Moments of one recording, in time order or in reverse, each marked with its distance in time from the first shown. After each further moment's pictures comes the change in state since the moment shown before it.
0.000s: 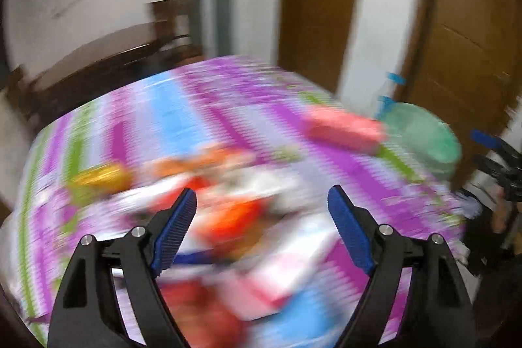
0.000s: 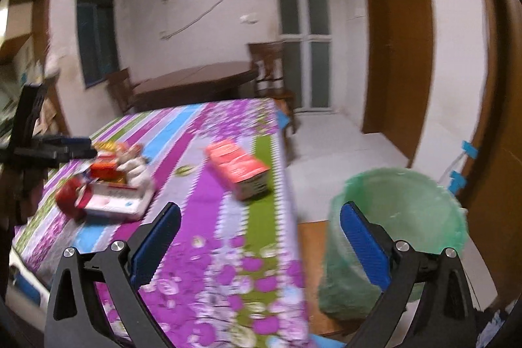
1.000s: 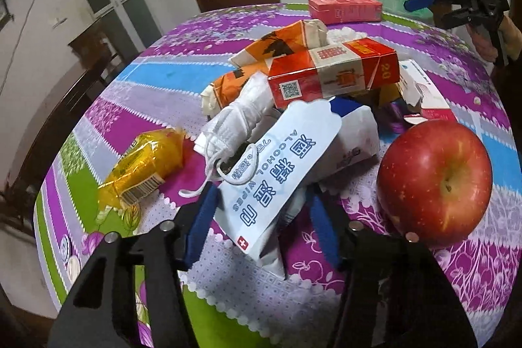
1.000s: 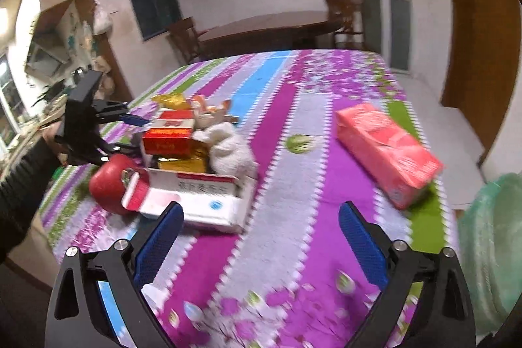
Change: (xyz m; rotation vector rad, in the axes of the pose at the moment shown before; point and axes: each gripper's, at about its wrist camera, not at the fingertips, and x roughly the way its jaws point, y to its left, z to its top) left arm 0.061 0.099 -0.051 0.543 0.129 -0.190; right arm 0.142 0.105 0.034 -0.065 0.238 0.318
